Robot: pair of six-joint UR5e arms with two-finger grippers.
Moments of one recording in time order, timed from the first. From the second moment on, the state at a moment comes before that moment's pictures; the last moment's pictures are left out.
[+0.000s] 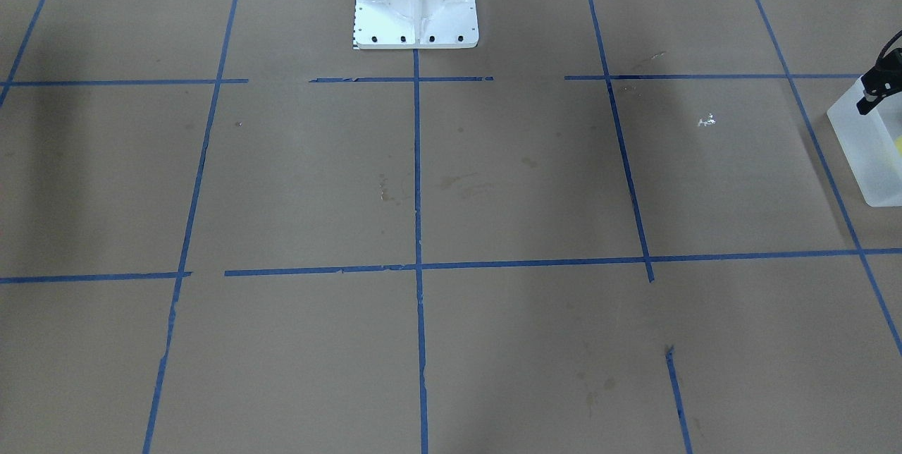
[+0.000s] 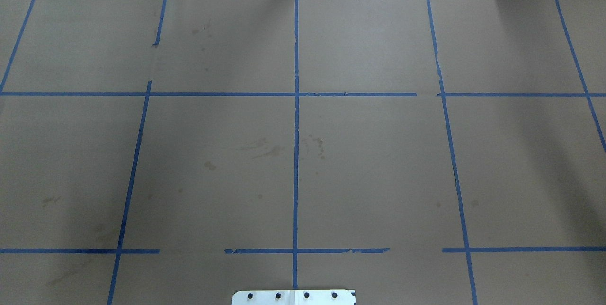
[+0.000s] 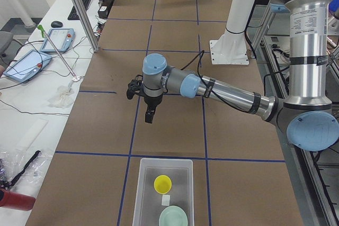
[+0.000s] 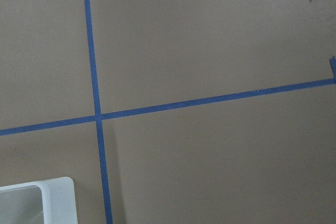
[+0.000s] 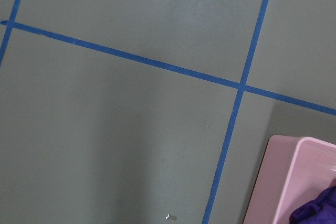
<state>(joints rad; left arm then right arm) -1.39 -1.48 -1.95 -1.57 -2.28 -0.19 1.51 -1.63 1.93 -1.75 2.33 -0.13</state>
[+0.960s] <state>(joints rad) -1.41 -1.47 -1.93 -1.58 -2.34 -0.18 1.51 -1.64 1.91 -1.74 2.34 -0.11</state>
